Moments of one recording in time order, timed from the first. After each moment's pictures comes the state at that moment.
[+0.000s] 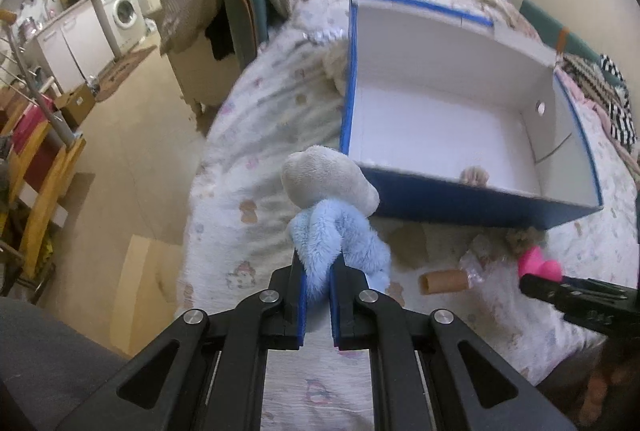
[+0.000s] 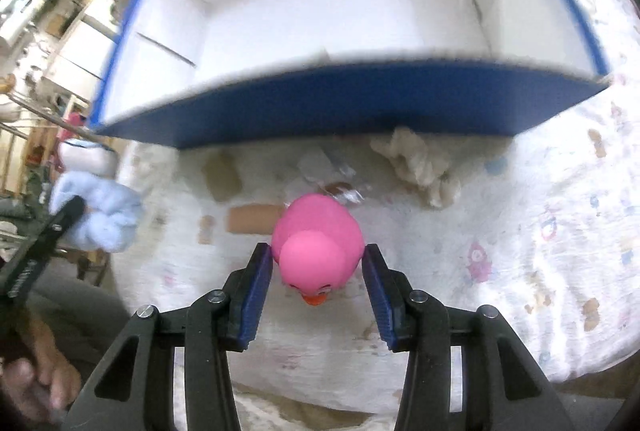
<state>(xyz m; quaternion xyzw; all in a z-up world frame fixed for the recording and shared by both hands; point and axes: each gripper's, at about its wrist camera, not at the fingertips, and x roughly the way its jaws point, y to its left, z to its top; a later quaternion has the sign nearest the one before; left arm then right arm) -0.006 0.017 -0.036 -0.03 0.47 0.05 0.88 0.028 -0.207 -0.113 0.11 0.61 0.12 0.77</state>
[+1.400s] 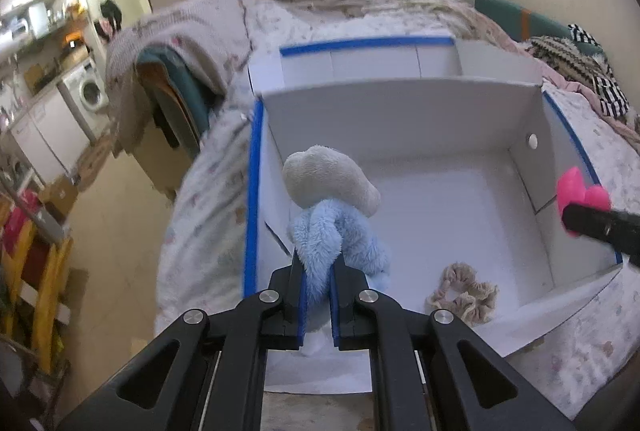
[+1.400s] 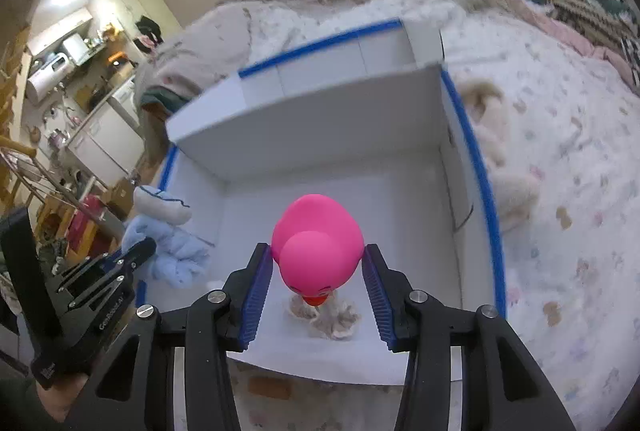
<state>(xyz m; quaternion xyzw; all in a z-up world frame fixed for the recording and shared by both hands) 0.123 -0.050 -0.031 0.07 0.41 -0.01 0.91 0.106 -0.266 -0.021 0.14 0.44 0.11 0.88</state>
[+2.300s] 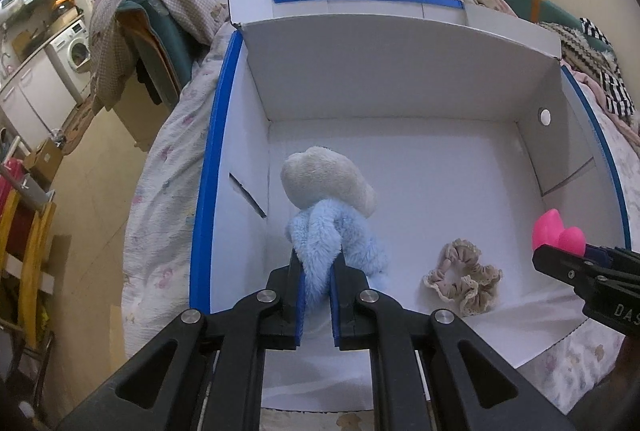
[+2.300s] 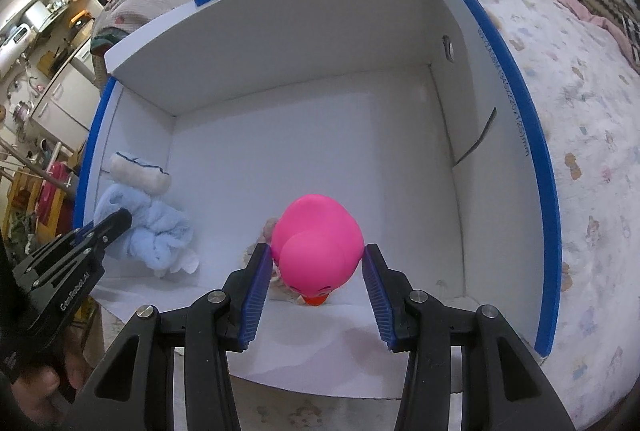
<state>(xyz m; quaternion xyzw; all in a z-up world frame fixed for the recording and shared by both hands) 0.139 -0.050 -0.068 0.04 0.47 -0.01 0.88 0.124 -0.253 -0.080 0.11 0.54 0.07 0.83</state>
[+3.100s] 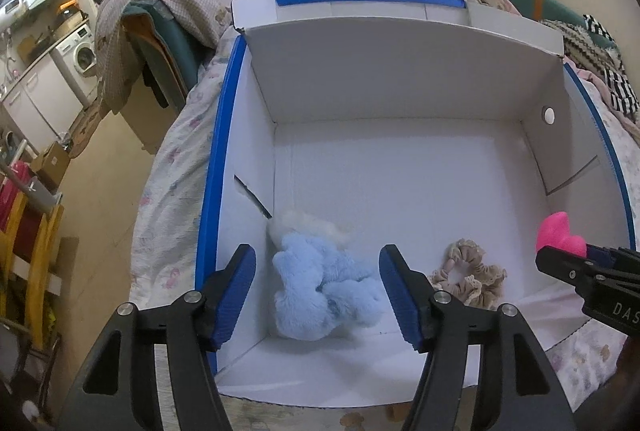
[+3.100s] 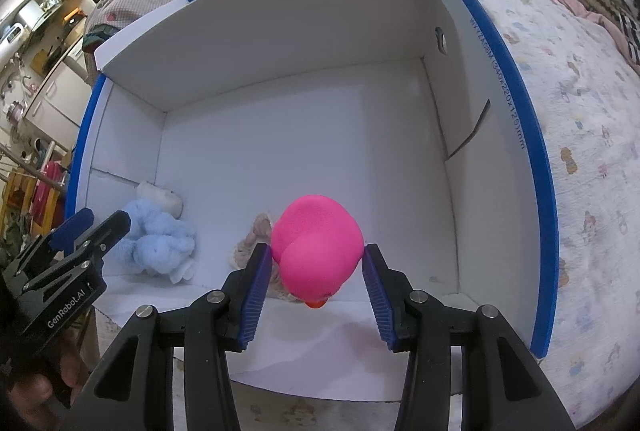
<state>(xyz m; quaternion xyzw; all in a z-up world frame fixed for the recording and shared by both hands) 0.136 -0.054 -0.066 0.05 0.47 0.00 0.88 0.127 -0.253 -0.083 0.10 0.55 0.06 0.83</state>
